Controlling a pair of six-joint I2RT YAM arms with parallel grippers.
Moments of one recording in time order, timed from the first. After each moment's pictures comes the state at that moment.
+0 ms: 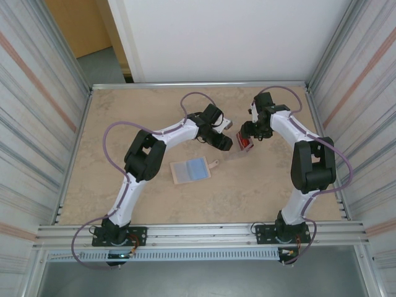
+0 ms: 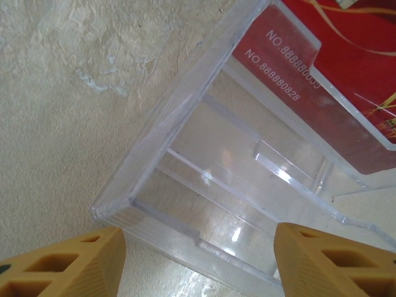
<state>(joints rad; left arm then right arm) -0.71 2.32 1.84 -0.58 0.35 -0.10 0.19 1.79 1.35 -0.78 -0.05 0.11</state>
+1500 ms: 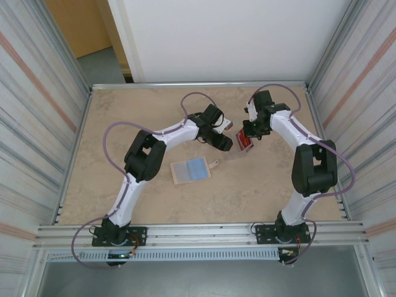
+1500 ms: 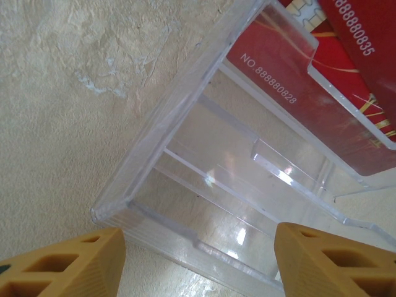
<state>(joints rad) -0.72 2.31 1.84 -0.57 0.34 -0.09 0.21 1.75 1.36 -0.80 -0.13 0.07</state>
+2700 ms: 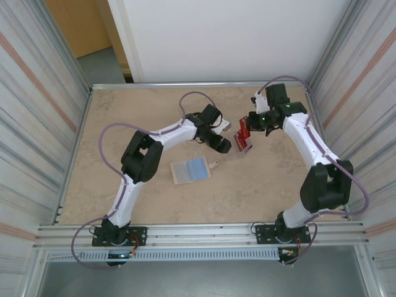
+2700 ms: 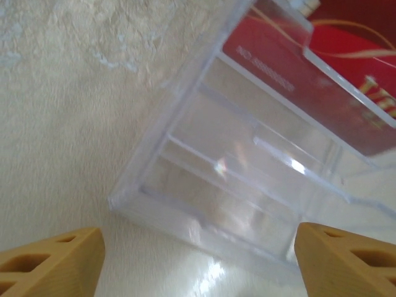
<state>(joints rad) -0.72 2.24 1.79 -0.62 0.31 -0.02 0.18 1.54 1.38 -0.84 -0.35 0.13</state>
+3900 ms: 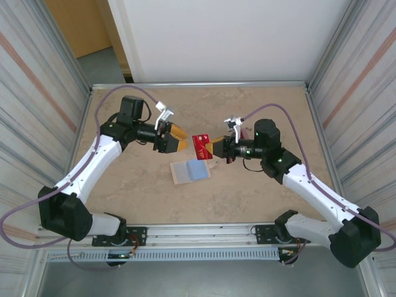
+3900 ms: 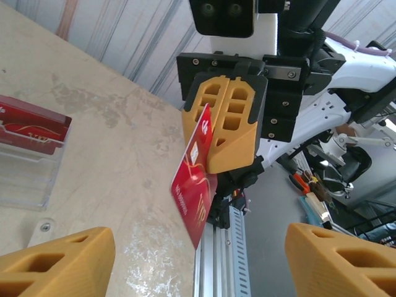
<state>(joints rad) -0.35 1.35 1.19 -0.58 1.24 0.12 0.58 1.07 0.82 0.03 -0.74 0.45</state>
